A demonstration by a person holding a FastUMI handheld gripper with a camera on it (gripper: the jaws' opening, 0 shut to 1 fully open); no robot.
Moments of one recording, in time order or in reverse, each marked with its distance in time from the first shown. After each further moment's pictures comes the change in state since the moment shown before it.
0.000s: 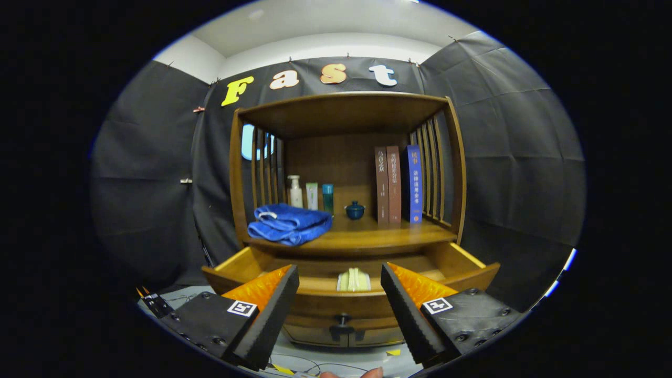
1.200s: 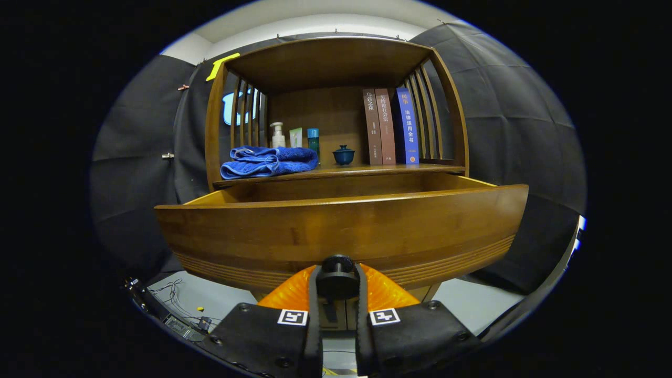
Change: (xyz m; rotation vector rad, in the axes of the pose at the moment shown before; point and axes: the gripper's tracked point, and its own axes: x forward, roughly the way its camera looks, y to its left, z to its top) arm 0.031 -0.008 -0.171 -0.003 0.109 -0.068
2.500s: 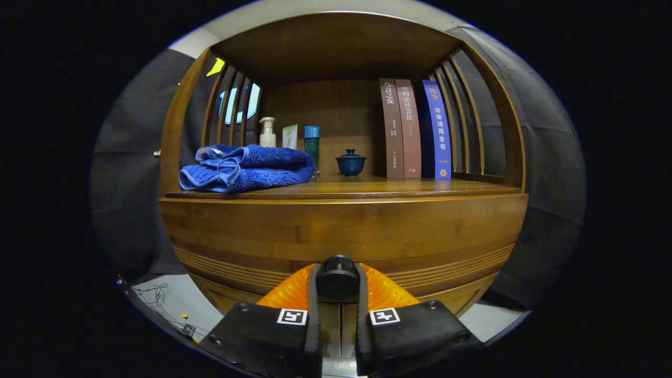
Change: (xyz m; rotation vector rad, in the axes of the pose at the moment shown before) arm 0.137 0.002 0.030 -0.023 -0.038 0.024
